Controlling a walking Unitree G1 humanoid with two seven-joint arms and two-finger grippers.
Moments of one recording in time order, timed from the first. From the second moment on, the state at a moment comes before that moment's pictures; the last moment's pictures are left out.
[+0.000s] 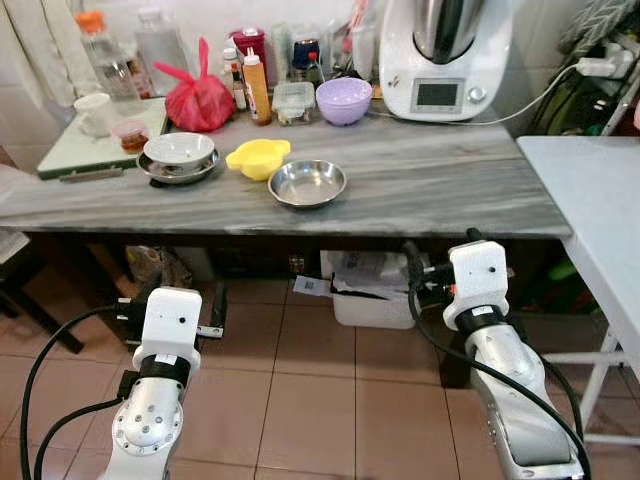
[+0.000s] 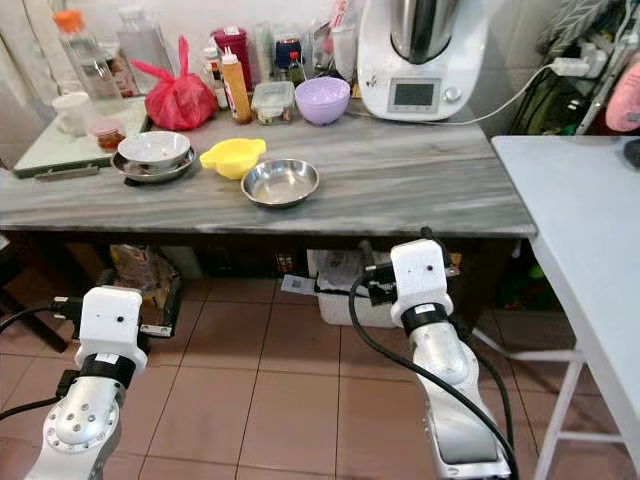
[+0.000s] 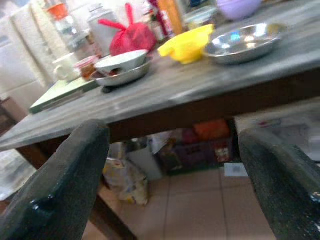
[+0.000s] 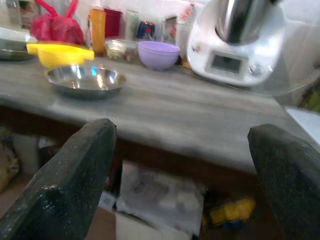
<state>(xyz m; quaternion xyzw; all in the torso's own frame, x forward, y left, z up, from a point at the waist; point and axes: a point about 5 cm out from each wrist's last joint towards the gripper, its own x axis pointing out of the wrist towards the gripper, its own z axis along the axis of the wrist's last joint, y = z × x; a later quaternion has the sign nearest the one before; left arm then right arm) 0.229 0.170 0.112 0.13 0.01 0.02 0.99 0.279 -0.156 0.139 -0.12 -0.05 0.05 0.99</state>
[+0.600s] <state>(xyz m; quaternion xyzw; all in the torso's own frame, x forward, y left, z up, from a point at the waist) 0.229 0.169 0.097 0.12 0.02 0.01 0.99 0.277 -0.167 0.130 -0.11 -0.03 0.04 0.99</state>
